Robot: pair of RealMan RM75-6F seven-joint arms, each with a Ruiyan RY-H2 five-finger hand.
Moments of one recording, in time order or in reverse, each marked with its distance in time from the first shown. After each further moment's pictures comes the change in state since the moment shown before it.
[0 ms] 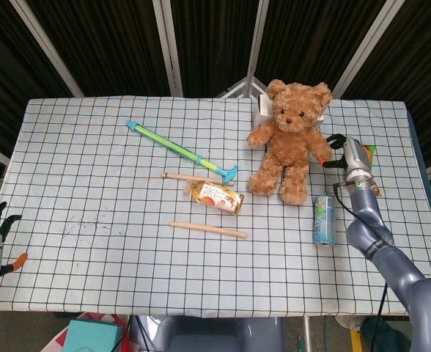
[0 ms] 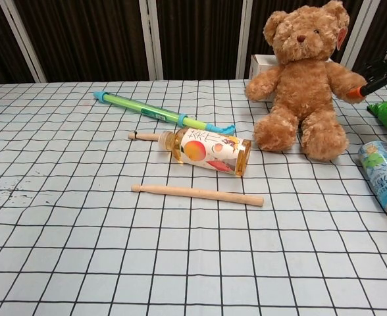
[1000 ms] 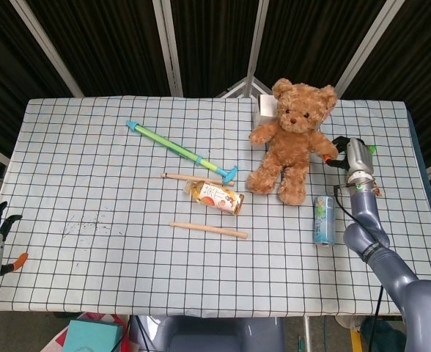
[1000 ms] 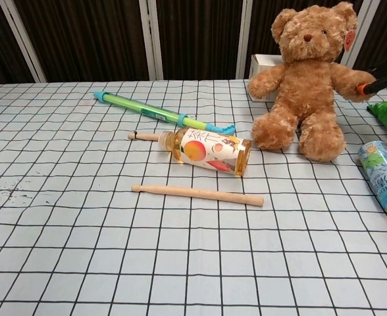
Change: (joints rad) left arm -0.005 -0.001 0.002 -0.001 -0.005 -0.003 0.003; right arm -0.013 -0.050 0.015 0.052 -0.007 0.051 -0.023
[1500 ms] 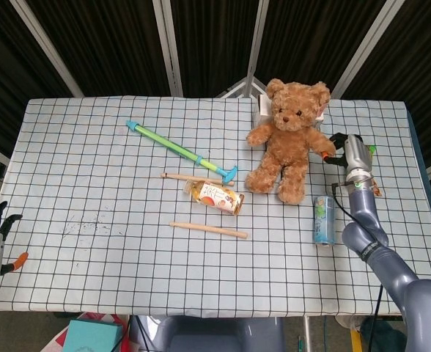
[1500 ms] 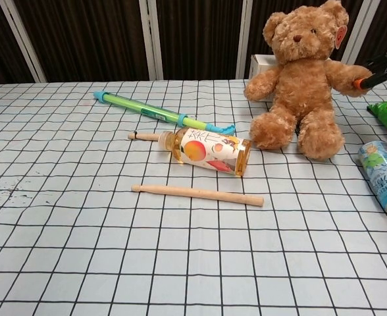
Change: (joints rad) left arm -0.002 -0.001 0.000 0.001 -0.001 -0.002 -0.001; right arm 0.005 0.009 0.009 -0.022 -0.019 0.020 0.001
